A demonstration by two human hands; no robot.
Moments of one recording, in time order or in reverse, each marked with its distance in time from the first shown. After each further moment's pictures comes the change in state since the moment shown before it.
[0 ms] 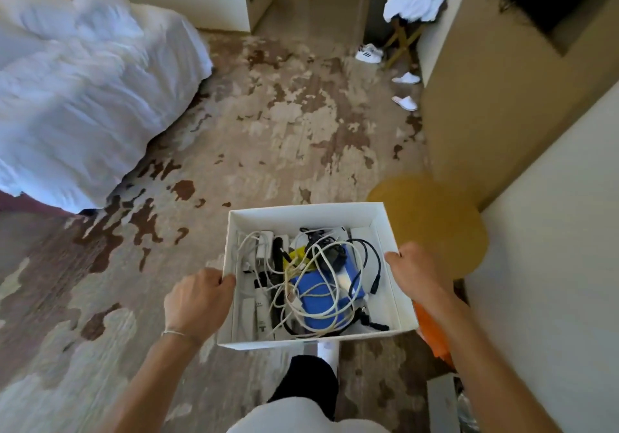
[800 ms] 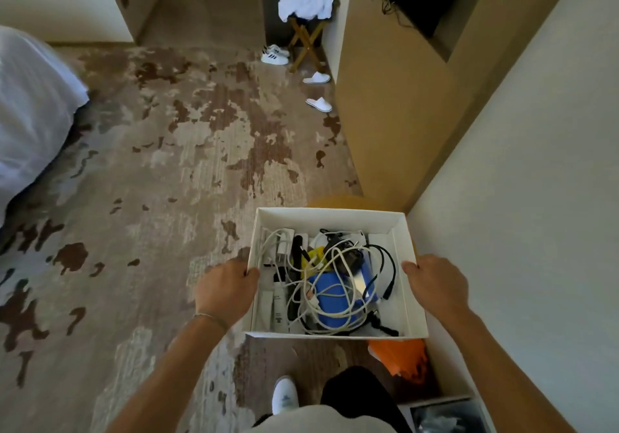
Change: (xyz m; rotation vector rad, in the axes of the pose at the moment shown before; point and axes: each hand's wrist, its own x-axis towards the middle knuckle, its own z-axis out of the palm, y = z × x) left_hand 0.161 0.293 0.099 -0.020 -0.240 0.330; right_hand 0.179 0.172 -0.100 -0.132 0.254 0.286
